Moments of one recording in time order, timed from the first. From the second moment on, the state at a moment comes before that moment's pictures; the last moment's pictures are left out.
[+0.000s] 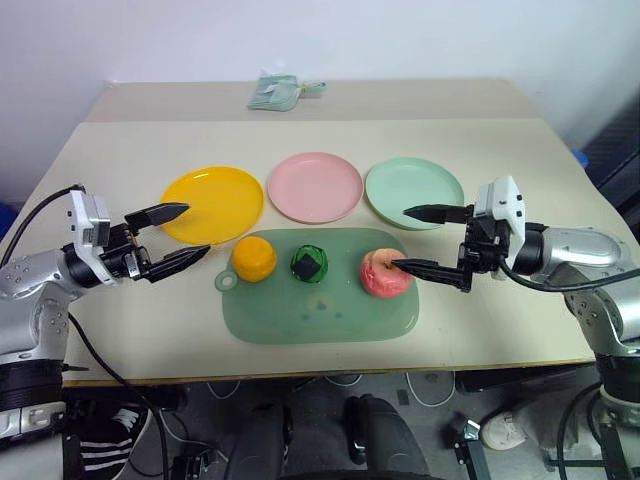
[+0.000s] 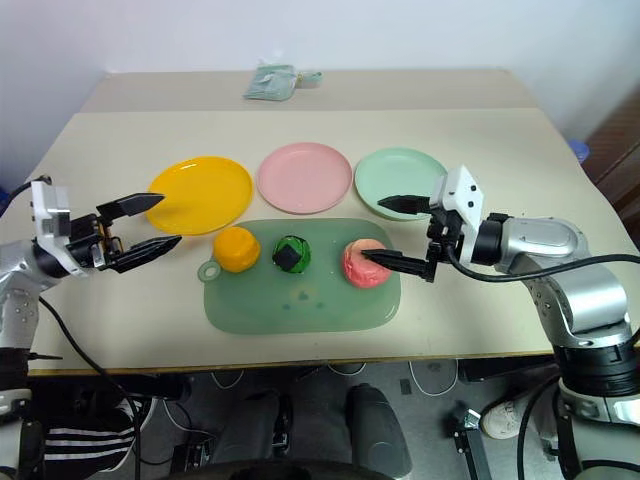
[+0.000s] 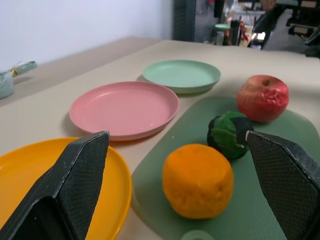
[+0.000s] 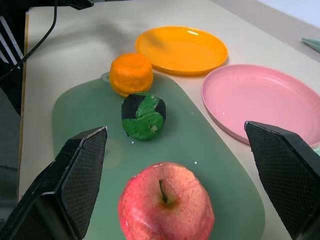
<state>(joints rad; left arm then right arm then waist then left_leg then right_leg) -0.30 0.78 0.33 0.17 -0.60 0.15 -1.30 -0.36 -0.80 -0.09 -0.29 0.58 0.49 1.05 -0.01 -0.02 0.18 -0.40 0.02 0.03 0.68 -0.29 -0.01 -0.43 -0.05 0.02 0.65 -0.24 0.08</state>
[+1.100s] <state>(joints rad) -0.37 0.70 0.20 0.16 -0.53 0.21 -1.23 -0.44 -0.82 -0.10 -0.36 0.66 0.60 1.05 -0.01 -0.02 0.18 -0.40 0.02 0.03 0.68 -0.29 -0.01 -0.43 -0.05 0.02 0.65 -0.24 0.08</state>
